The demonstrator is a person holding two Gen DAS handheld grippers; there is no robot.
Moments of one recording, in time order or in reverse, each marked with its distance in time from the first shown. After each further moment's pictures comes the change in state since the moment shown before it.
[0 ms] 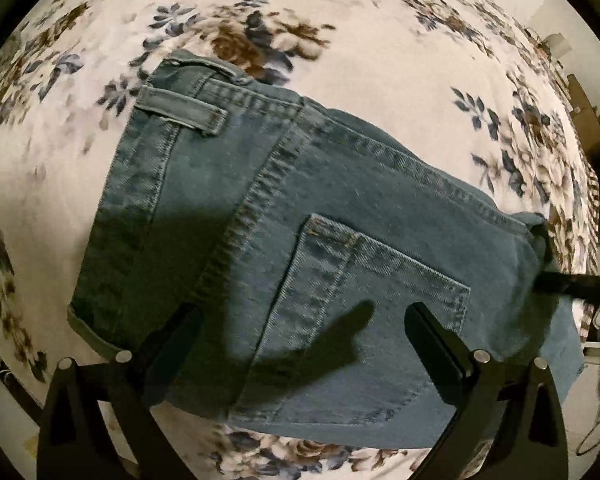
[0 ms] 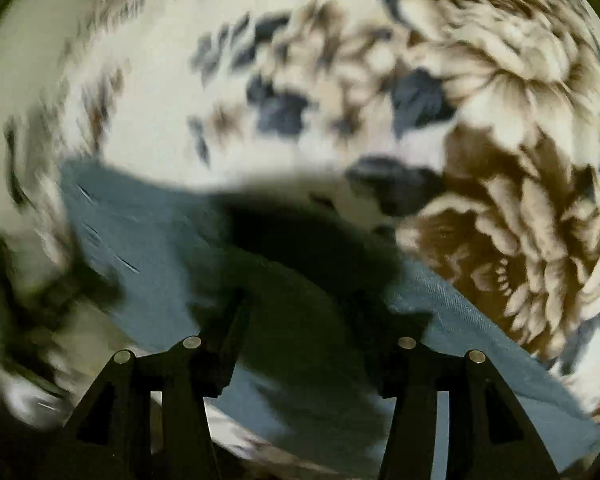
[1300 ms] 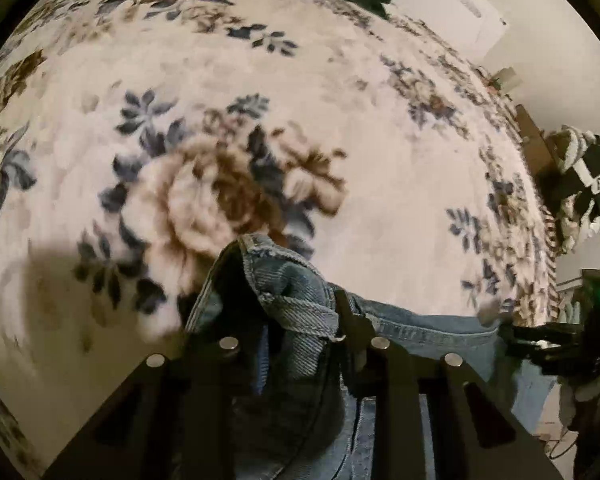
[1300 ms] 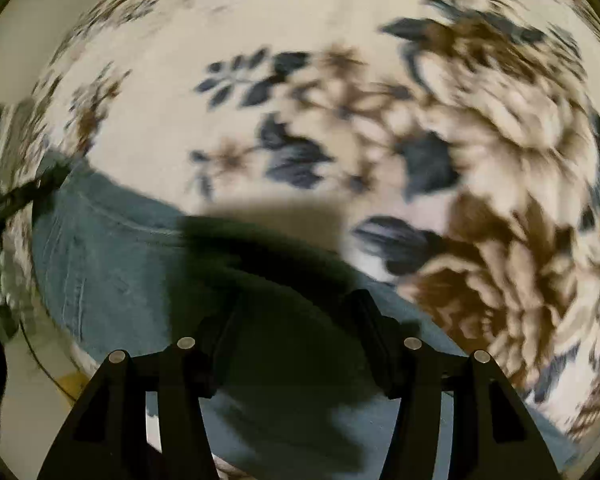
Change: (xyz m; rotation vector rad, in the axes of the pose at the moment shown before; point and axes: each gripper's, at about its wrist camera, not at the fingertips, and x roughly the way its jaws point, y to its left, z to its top) left arm -0.007 0.052 0.105 0.087 -0.158 -0.220; right arm 0.002 0.047 0.017 -0.059 -0.107 -0.105
